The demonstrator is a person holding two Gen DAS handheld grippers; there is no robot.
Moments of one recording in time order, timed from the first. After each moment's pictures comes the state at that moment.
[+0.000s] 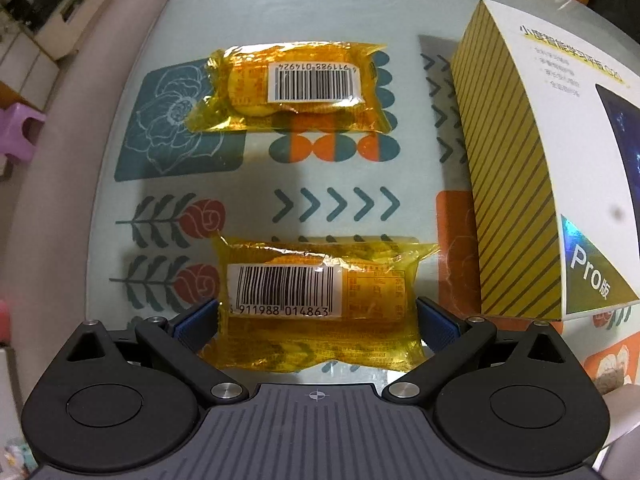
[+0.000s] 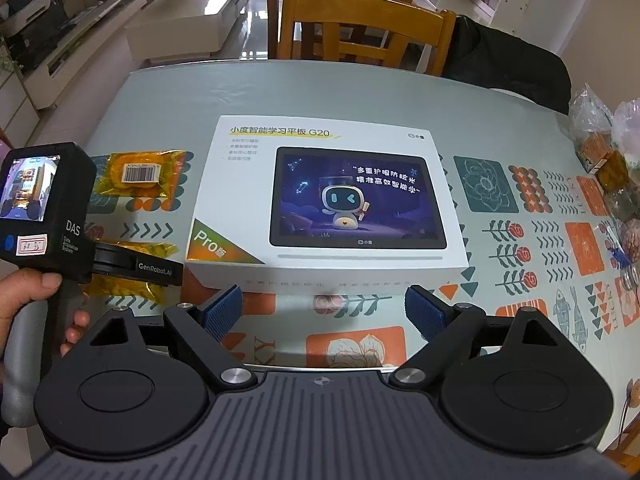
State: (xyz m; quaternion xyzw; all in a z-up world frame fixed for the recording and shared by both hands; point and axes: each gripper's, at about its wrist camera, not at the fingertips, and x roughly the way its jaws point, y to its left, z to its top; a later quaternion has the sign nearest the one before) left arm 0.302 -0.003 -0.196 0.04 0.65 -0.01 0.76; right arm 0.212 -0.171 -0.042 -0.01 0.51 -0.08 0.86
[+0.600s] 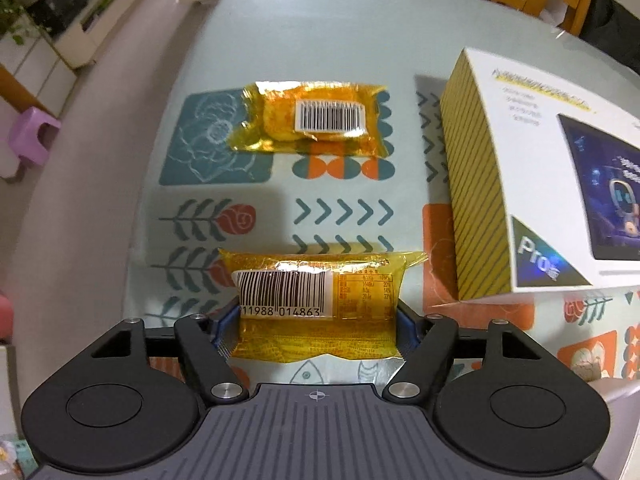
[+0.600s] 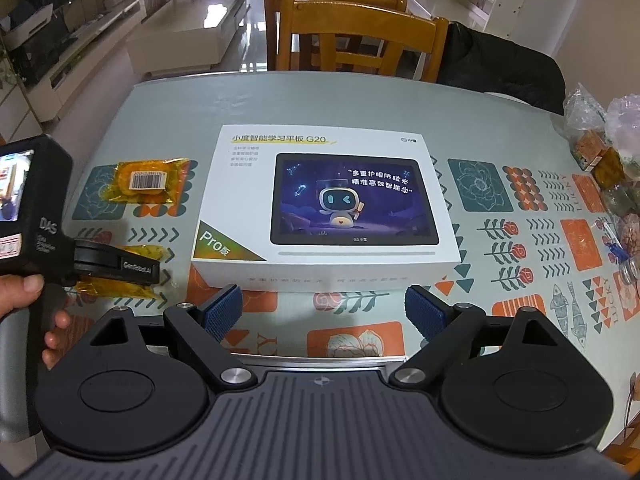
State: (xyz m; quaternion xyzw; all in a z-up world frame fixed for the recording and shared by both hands) left arm 0.269 0.003 -0.142 0.04 0.62 0.00 0.79; right arm 0.192 -0.175 -0.030 0.00 0.49 -0.07 0.87
